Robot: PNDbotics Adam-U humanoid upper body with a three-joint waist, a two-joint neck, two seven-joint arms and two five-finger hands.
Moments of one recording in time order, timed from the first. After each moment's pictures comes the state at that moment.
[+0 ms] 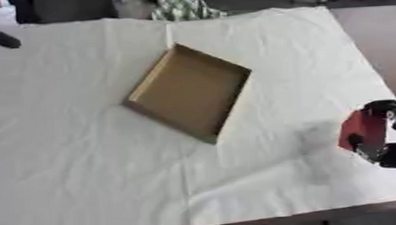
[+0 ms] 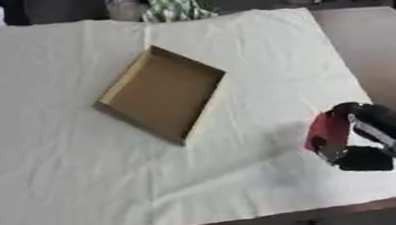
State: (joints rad) left arm -0.40 0.15 -0.03 -1.99 0.20 -0.29 -0.20; right arm 0.22 -0.84 -0.09 -1.98 0.59 0.03 0.30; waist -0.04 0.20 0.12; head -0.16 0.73
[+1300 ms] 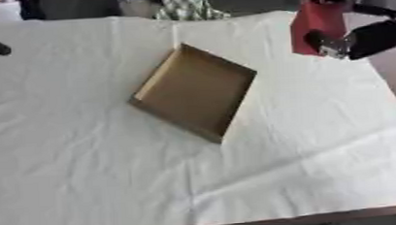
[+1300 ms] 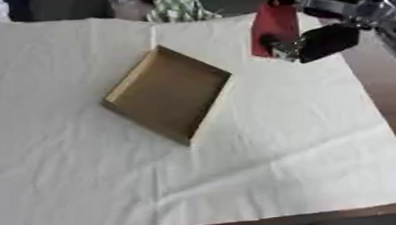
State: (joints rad) left arm -0.40 0.14 -0.05 -1.99 0.22 -0.28 -0.22; right arm -0.55 -0.95 0.11 -1.75 0.38 -0.11 0.57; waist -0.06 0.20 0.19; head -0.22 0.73
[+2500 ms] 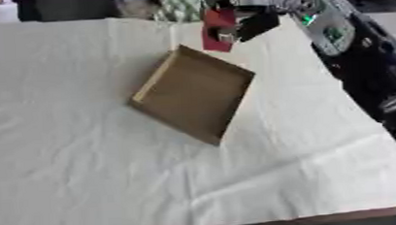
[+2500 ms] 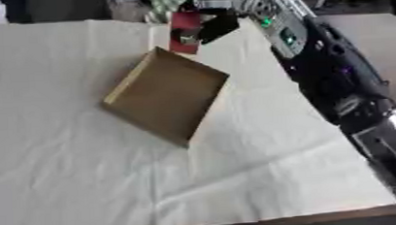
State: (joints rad) left arm -0.42 0.10 -0.07 -1.99 0.25 -0.27 -0.24; right arm -0.90 -0.56 0.20 -1.21 0.61 -0.24 0.67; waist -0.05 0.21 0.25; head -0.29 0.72
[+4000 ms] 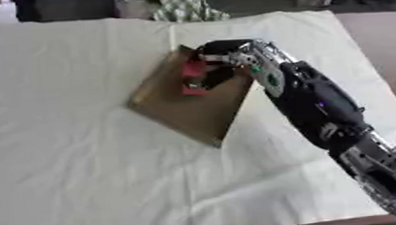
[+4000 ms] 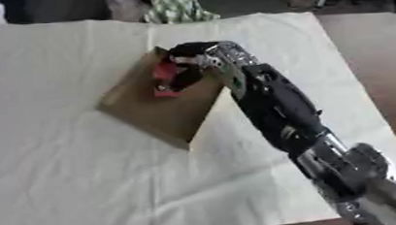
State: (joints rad) left arm -0.44 0.08 -0.08 -1.99 0.26 -0.26 -0.26; right arm -0.90 -0.41 0.20 -0.97 0.94 -0.33 0.56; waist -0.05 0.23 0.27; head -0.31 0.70
